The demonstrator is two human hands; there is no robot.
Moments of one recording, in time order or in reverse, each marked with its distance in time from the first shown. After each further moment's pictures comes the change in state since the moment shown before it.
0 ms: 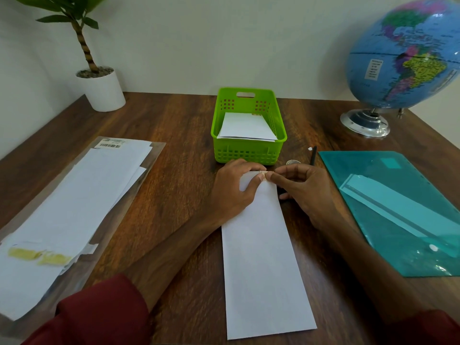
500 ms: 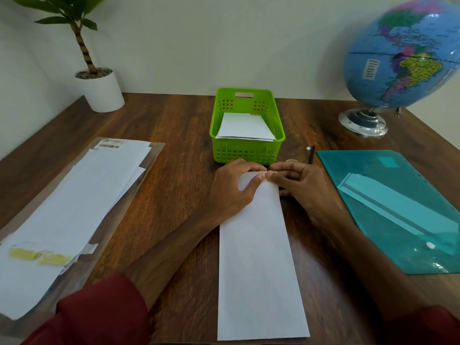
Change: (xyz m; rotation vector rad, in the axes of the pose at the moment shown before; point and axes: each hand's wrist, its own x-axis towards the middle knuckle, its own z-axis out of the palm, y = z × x) left_hand 0.000 0.004 -0.003 -0.063 -0.005 0.012; right_hand -0.002 -0.005 -0.005 0.139 -0.112 -0.033
